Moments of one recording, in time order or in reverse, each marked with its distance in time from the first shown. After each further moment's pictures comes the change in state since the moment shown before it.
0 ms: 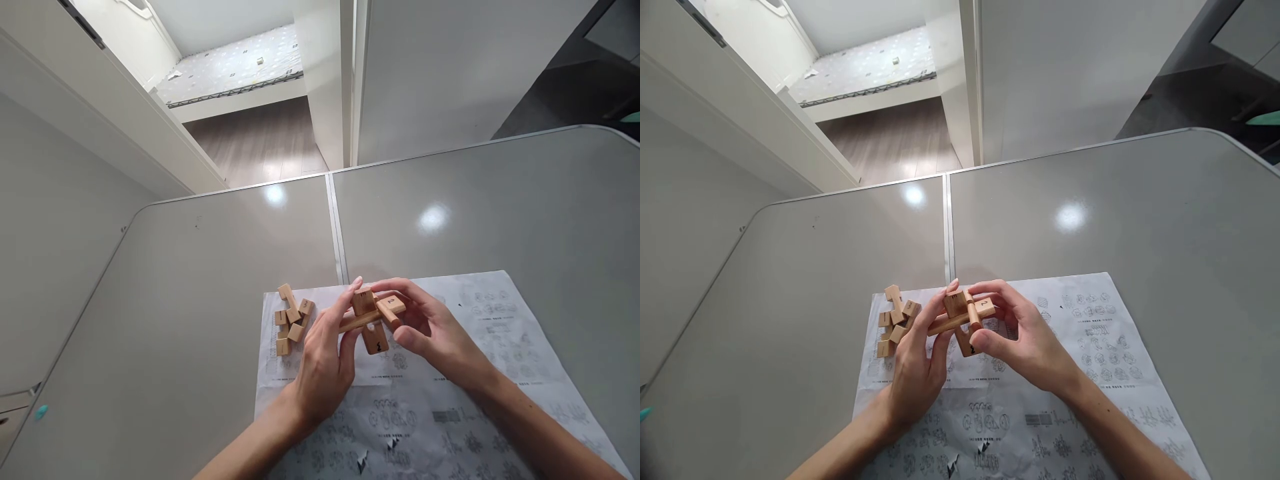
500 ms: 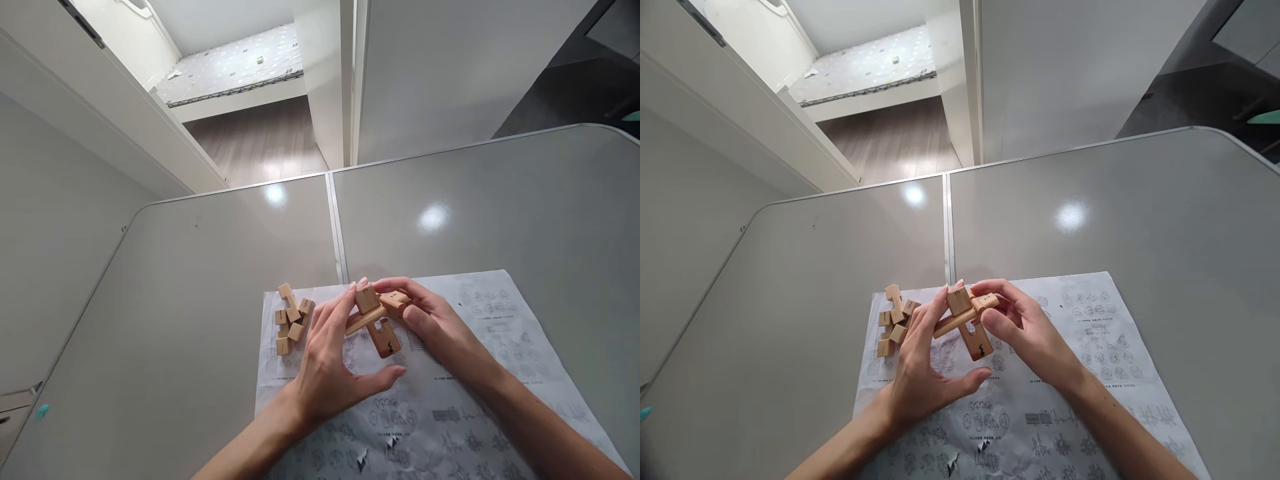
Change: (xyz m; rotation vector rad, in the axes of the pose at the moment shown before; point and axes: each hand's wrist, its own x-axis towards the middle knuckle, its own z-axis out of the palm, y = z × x) left_hand 0.004 0.004 -0.002 0.154 -0.049 0.093; right_hand 0.000 -0.001 -0.007 -0.048 0.047 0.129
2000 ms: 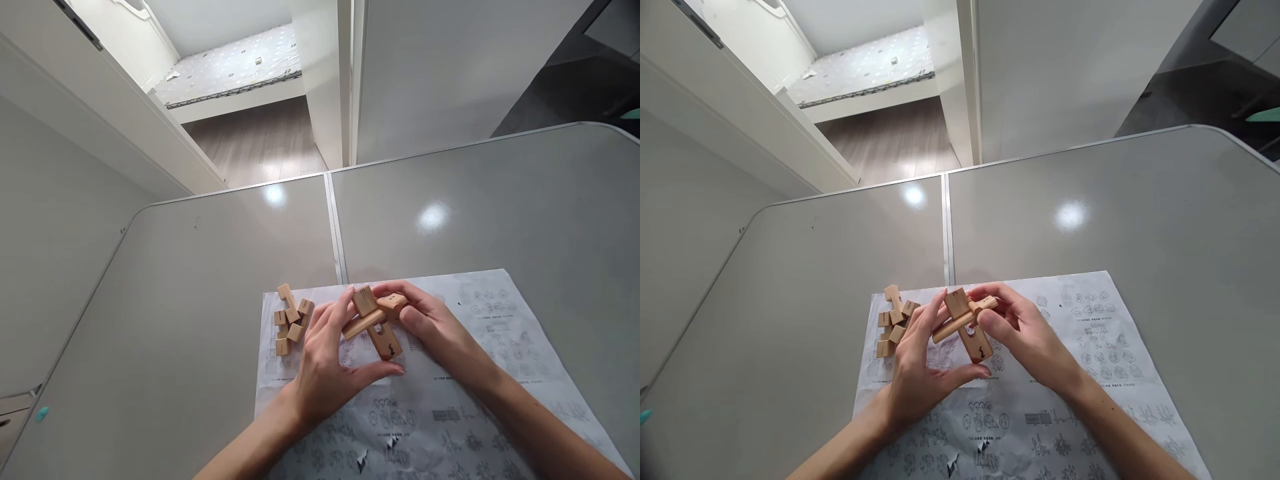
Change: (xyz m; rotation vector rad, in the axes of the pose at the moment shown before) left_hand -0.003 -0.002 0.001 -0.008 0.019 -0.060; right_hand -0.002 -0.004 0.003 0.001 -0.004 0.012
